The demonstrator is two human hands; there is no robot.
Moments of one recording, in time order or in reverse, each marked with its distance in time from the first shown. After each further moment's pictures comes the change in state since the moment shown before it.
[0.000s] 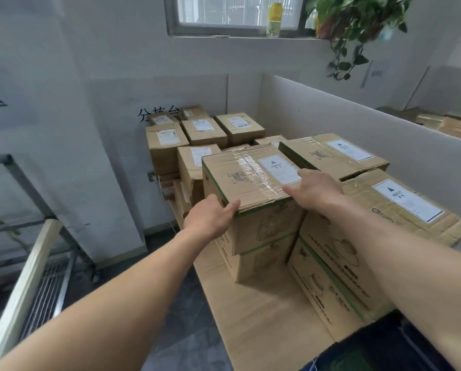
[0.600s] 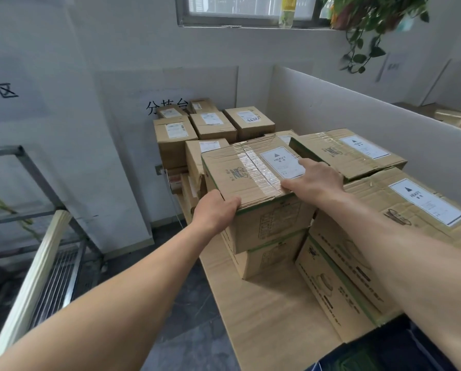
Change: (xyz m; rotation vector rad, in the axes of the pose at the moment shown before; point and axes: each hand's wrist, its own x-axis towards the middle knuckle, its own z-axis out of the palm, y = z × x) left_hand -0.004 0.002 -0.011 -0.381 0.003 -0.013; right_hand 0.019 -0.017 0.015 0.092 0.082 -0.013
